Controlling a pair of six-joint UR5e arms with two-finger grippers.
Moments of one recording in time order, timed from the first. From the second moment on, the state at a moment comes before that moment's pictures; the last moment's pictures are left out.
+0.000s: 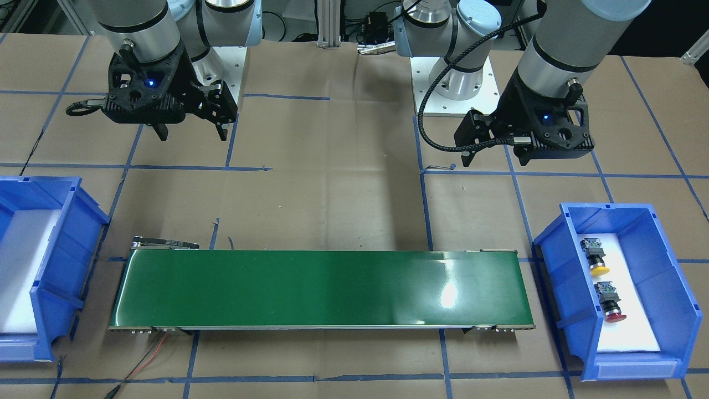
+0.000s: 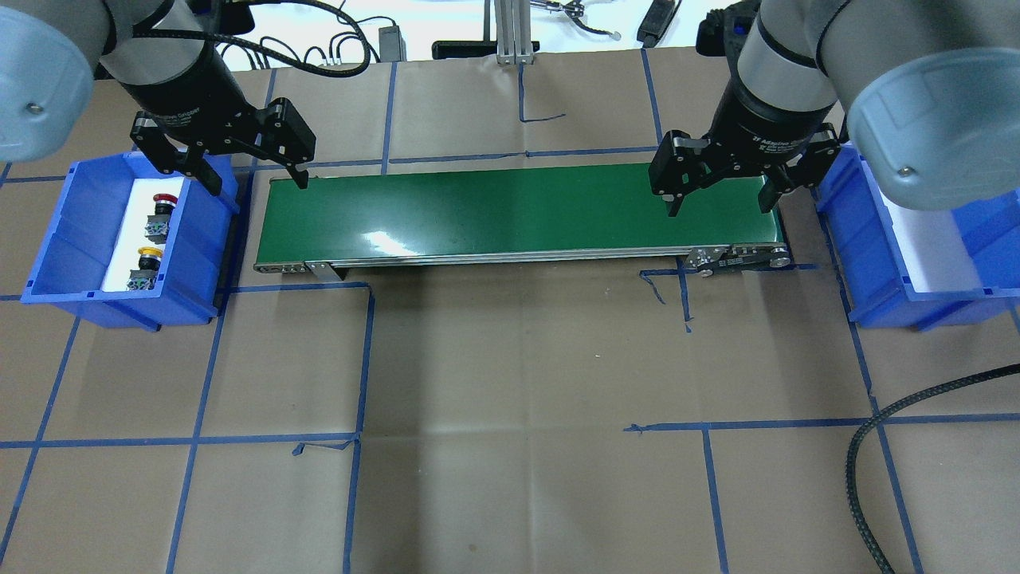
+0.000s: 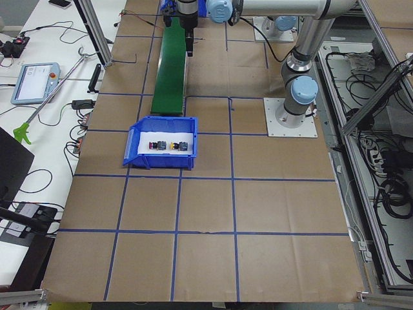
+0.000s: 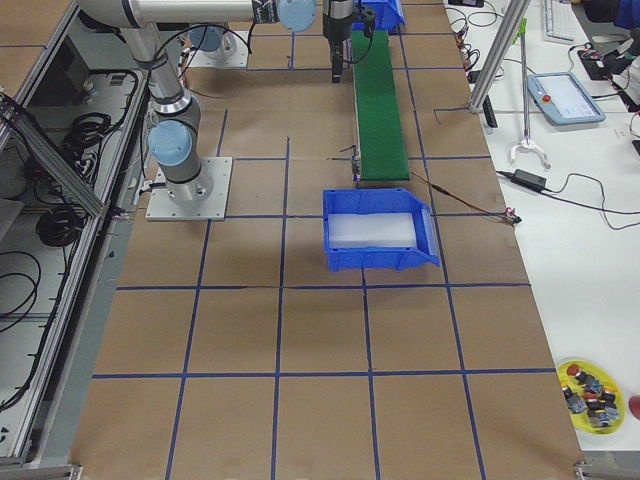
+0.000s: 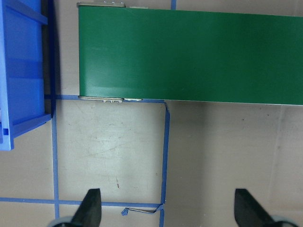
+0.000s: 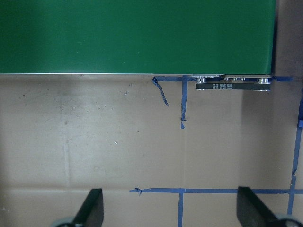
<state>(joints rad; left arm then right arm) -1.53 -1.62 -1.53 -1.57 1.57 0.00 1.64 -1.60 1.63 -1.61 -1.55 0.06</state>
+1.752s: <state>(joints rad) -1.08 -1.72 -1.51 -1.54 1.57 0.45 1.64 -1.60 1.63 -1.62 -1.55 0.06</state>
